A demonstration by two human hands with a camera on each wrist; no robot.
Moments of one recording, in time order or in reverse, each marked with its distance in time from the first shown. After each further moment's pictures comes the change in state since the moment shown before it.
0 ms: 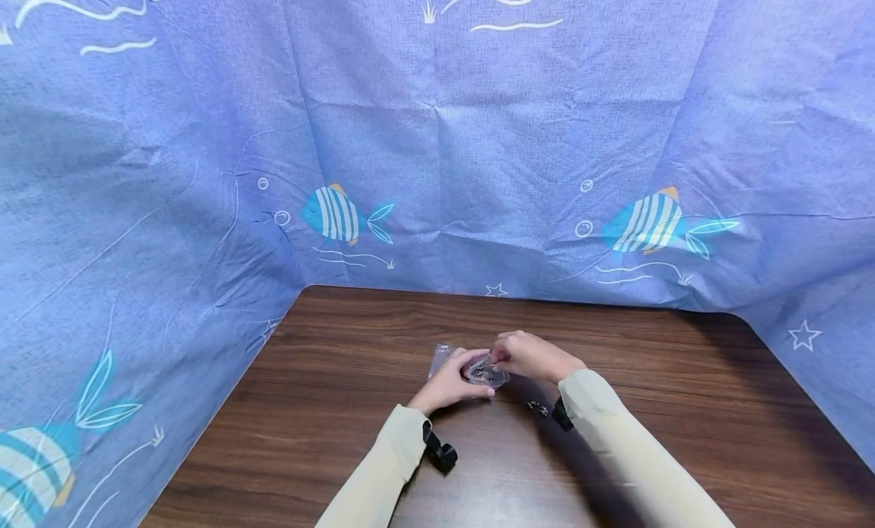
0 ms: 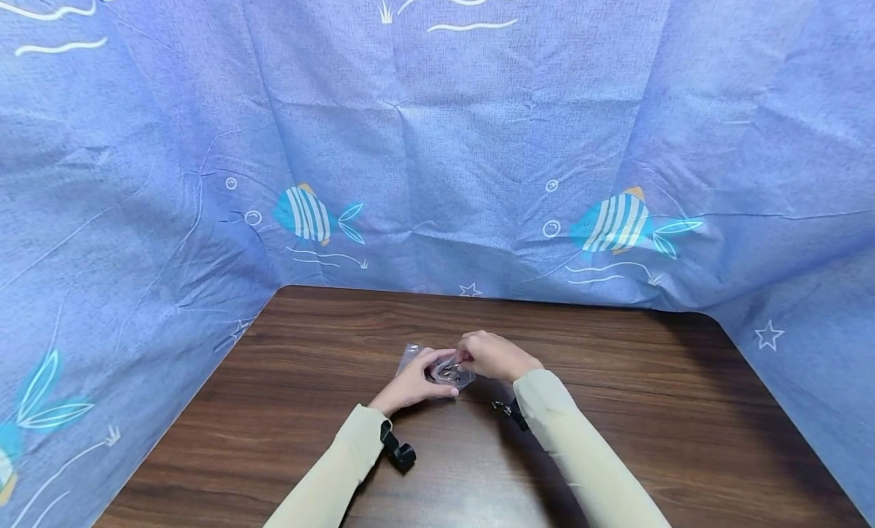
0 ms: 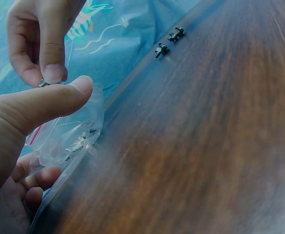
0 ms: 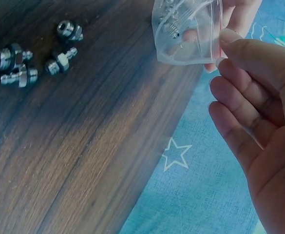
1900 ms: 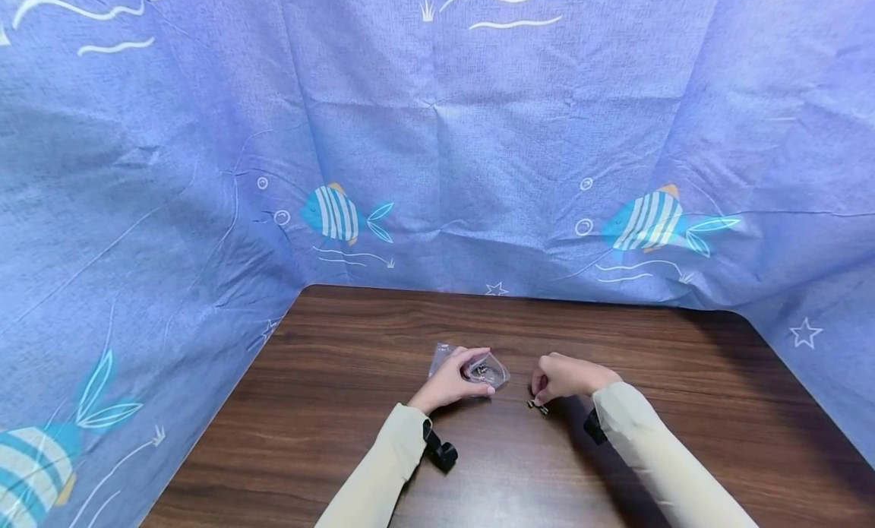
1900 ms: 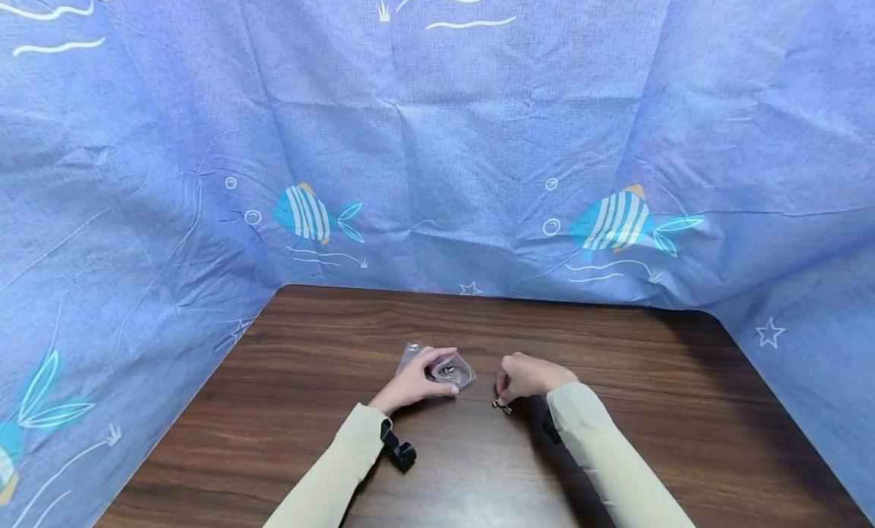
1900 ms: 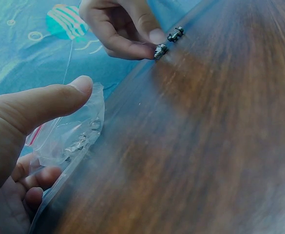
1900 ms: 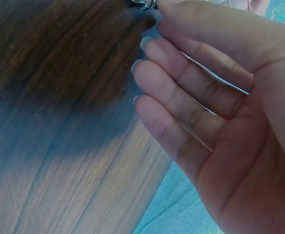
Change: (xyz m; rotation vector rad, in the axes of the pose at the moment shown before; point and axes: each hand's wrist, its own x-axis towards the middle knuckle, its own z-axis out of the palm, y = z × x) left_hand 0.001 -0.001 0.000 -0.018 -0.005 0.020; right_hand -0.053 0.017 -0.001 0.180 -0.278 0.255
